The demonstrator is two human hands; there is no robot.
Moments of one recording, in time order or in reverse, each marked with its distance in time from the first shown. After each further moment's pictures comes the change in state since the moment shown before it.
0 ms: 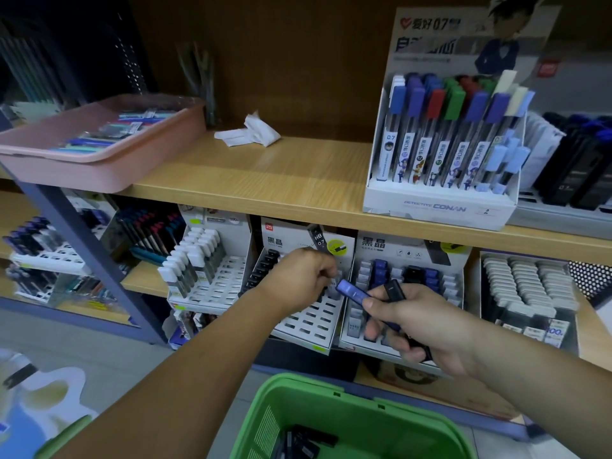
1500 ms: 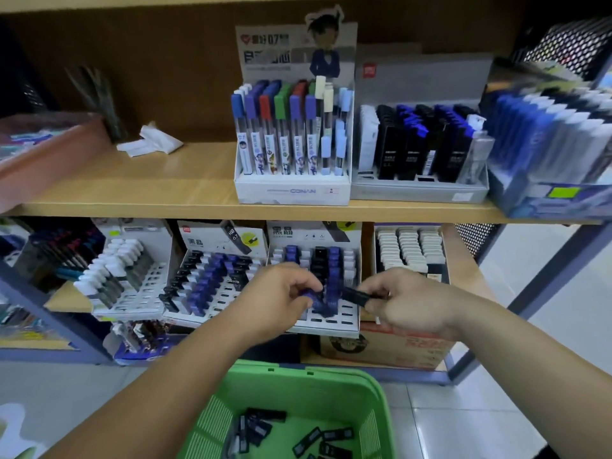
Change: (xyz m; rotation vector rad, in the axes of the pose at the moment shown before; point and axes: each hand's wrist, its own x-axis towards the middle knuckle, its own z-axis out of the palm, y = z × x) left_hand -0.035 0.147 0.025 -0.205 -0.067 -0.070; right_hand -0.081 0.020 -0.108 -0.483 0.069 -0.071
